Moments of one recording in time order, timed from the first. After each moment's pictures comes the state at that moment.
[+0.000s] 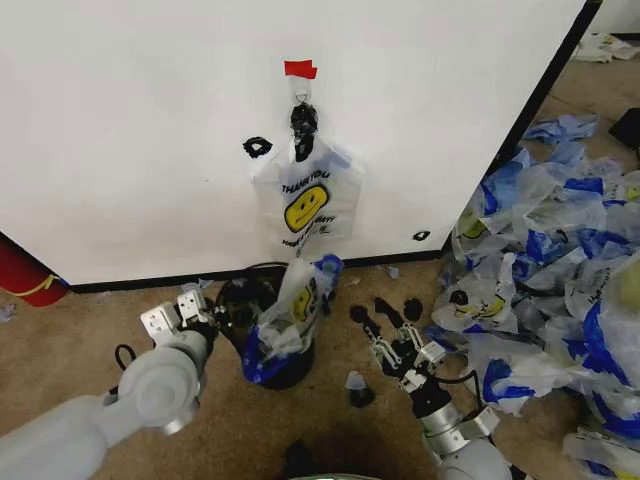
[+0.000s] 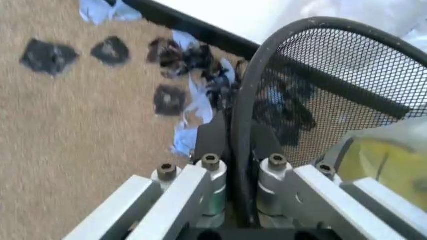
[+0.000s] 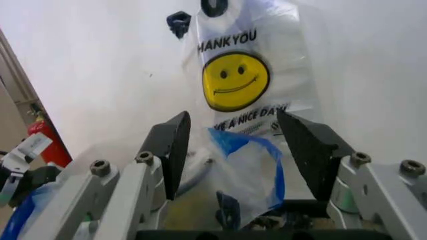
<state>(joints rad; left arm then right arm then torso) 0.89 -0.55 0.18 -2.19 -1.57 -0.06 -0.98 -1.32 0.80 -0.09 1.96 0.62 0.66 0.11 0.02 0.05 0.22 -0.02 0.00</state>
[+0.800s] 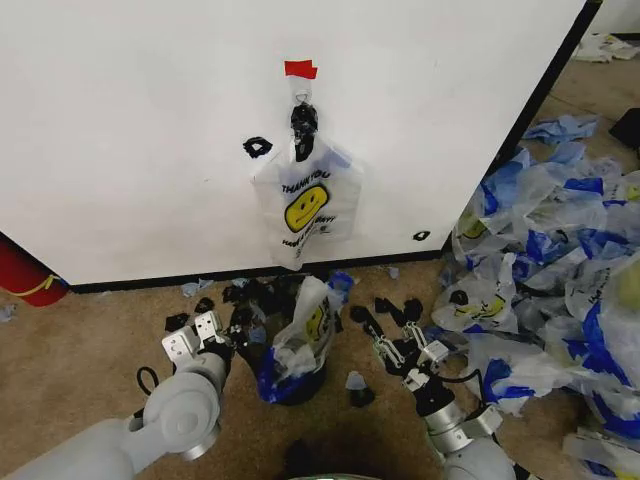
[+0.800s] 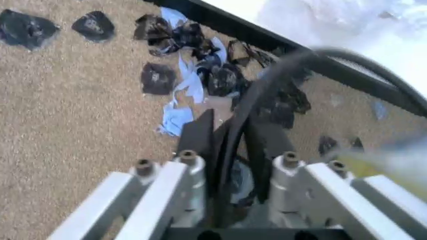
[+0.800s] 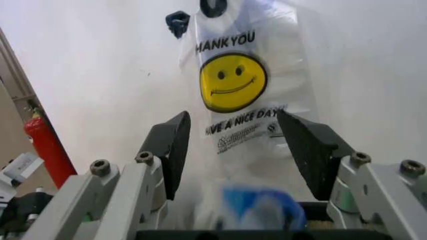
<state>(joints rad) 0.97 -0.62 0.21 -2.18 -1.45 -0.09 -0.95 -1.31 0.80 -0.08 1.95 0.61 0.66 0.12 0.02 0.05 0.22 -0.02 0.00</state>
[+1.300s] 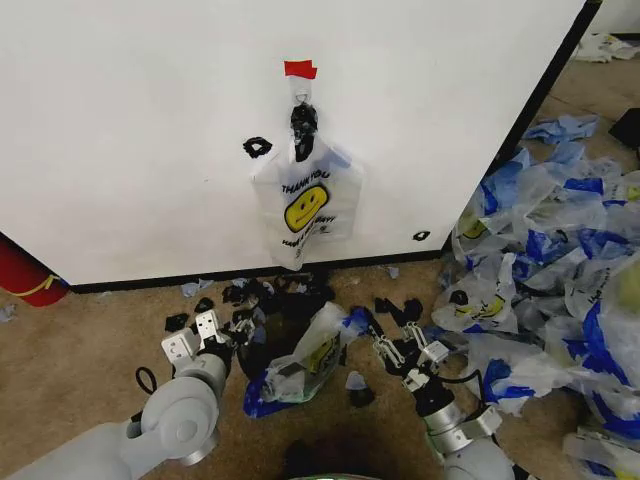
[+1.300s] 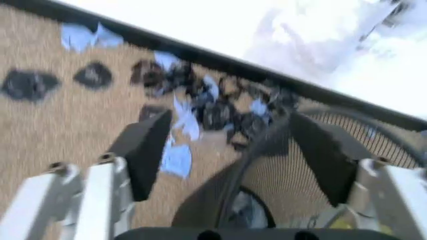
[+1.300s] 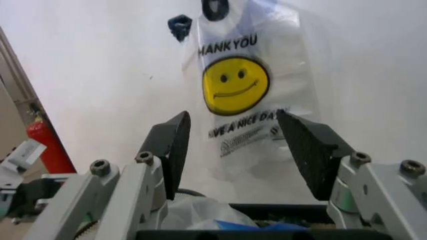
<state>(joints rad) 0.99 -0.60 0.17 -2.18 -1.33 -0.09 -0.89 -1.32 0.80 -0.09 1.96 0.60 0.66 0.12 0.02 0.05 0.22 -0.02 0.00</state>
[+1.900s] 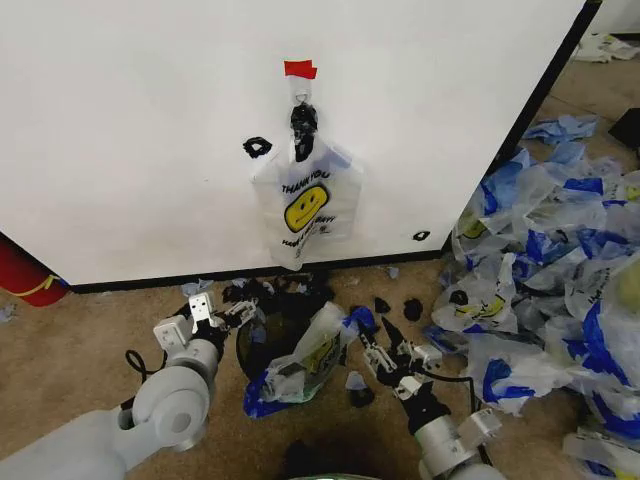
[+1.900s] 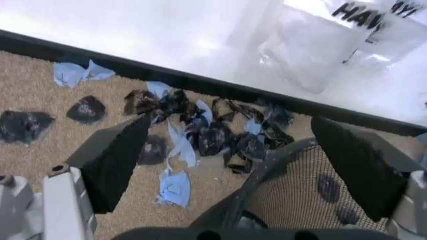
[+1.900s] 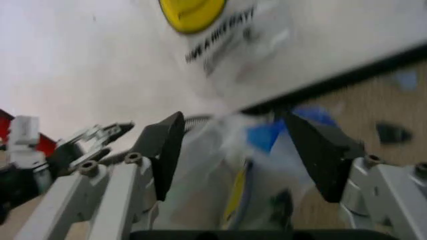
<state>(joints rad) 0.93 -0.58 0.21 -2.14 -1.29 -0.10 -0.84 -1.31 0.70 -0.28 2.33 0.82 0.30 0.62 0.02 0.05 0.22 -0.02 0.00</state>
